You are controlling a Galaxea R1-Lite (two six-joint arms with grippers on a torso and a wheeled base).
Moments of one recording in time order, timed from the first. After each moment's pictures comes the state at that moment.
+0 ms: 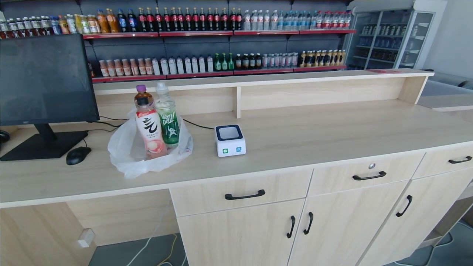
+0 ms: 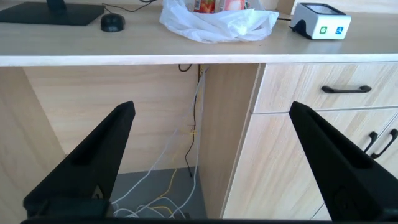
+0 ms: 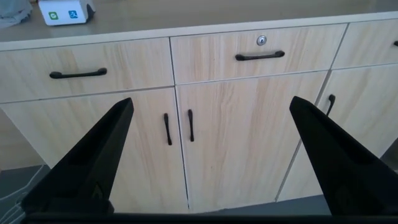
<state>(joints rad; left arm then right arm) 0.00 0.00 0.00 0.00 0.00 0.01 0.00 0.00 0.00 0.00 0.01 -0.01</state>
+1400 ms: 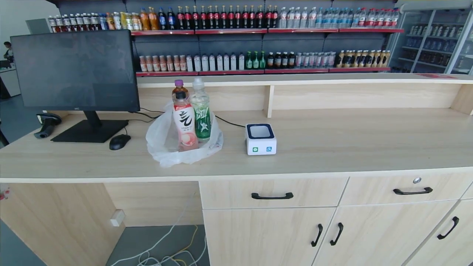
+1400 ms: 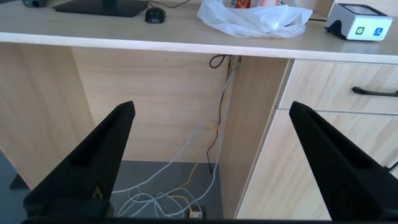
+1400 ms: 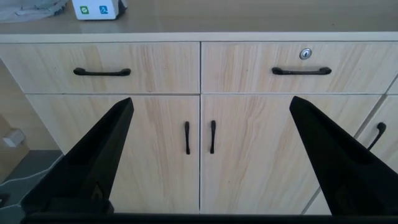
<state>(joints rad) 0.00 0.00 0.00 0.00 0.00 0.01 0.00 0.00 0.00 0.00 0.02 -0.02</state>
